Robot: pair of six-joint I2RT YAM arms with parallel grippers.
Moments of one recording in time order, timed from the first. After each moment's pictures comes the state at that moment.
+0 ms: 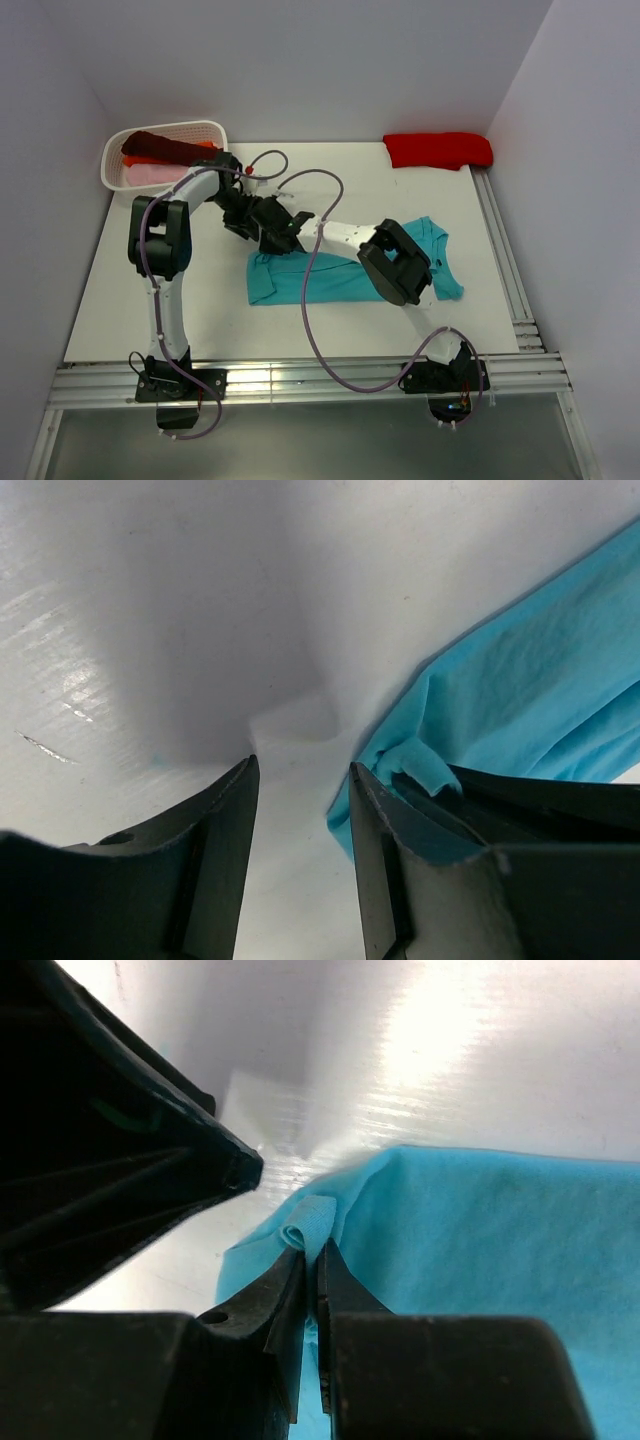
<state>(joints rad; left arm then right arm) -0.19 2.18 1.69 -0.93 0.42 0.16 0.89 2.23 1.68 -0.38 0.19 0.91</state>
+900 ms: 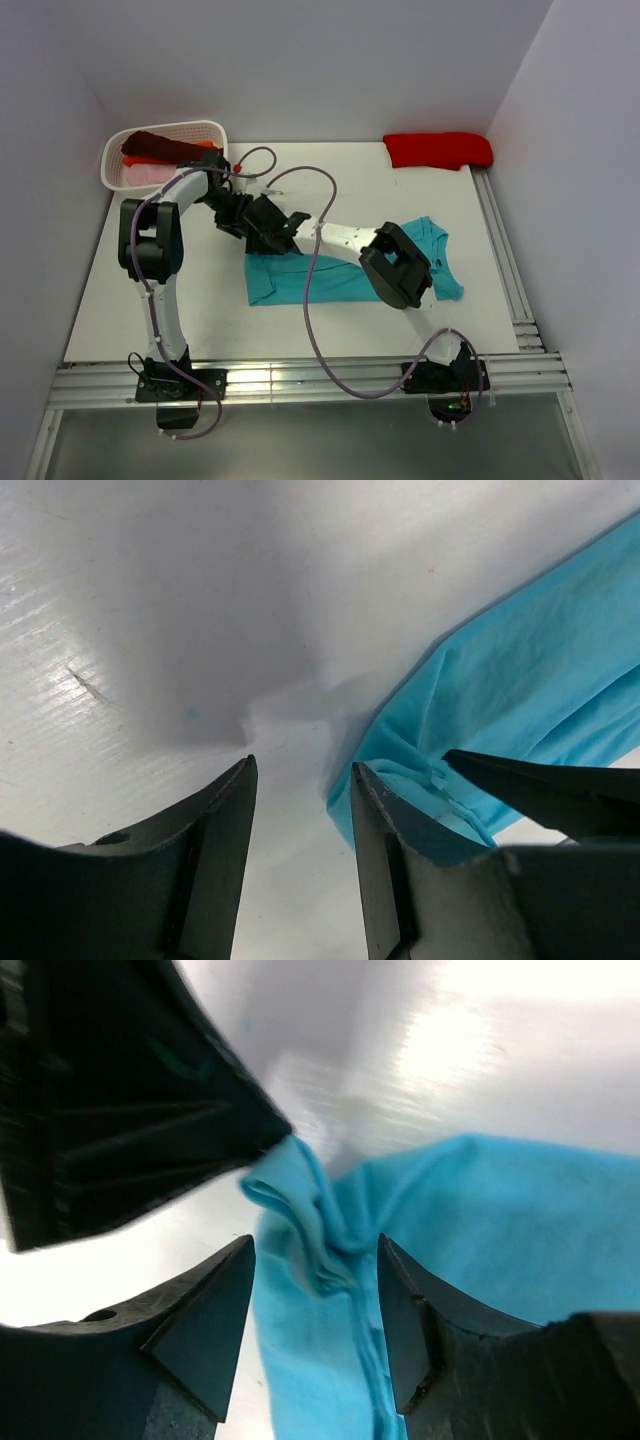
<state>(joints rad) -0.14 2.12 1.63 -0.90 0.45 0.15 0.93 2.21 1.71 -0.36 0.18 0.84</state>
